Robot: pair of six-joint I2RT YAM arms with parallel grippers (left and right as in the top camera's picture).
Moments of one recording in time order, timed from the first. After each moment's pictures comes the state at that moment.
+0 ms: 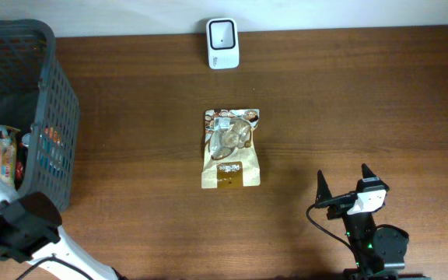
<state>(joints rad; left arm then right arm) 0.57 2.06 2.50 -1.50 -0.17 -0.17 -0.01 0.01 0.01 -0.07 -0.13 -0.01</state>
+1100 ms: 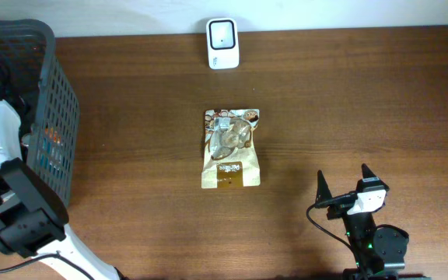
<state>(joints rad) 0.50 2.06 1.71 -0.69 -0.59 -0.50 -0.01 0.01 0.01 -0.07 -0.13 -0.01</state>
